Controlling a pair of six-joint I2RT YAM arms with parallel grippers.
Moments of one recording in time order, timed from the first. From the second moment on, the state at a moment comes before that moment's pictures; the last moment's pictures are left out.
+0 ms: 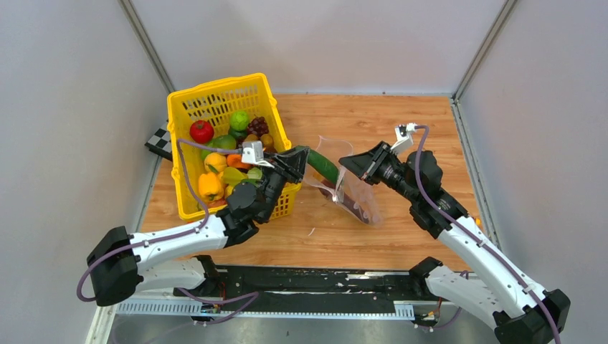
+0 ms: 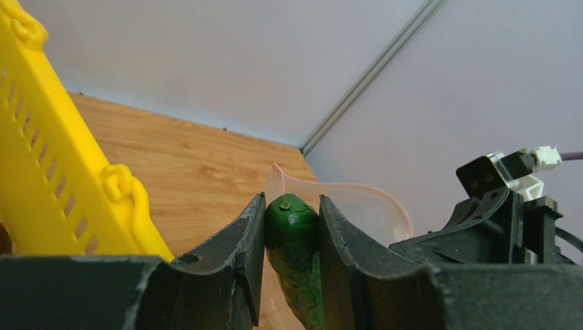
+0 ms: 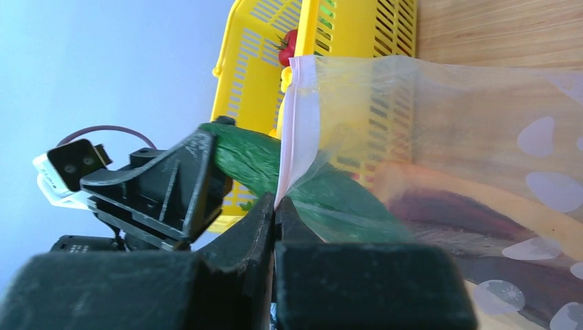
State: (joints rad) left arm -1.02 1.09 0.62 0.81 -0.60 -0.48; right arm 0.57 0.86 0.80 -0.05 -0.19 0.98
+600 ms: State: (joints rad) left arm -1.03 1.14 0.75 0.60 -0.57 -0.51; right arm 0.57 0.82 0.72 0.05 -0.15 1.09
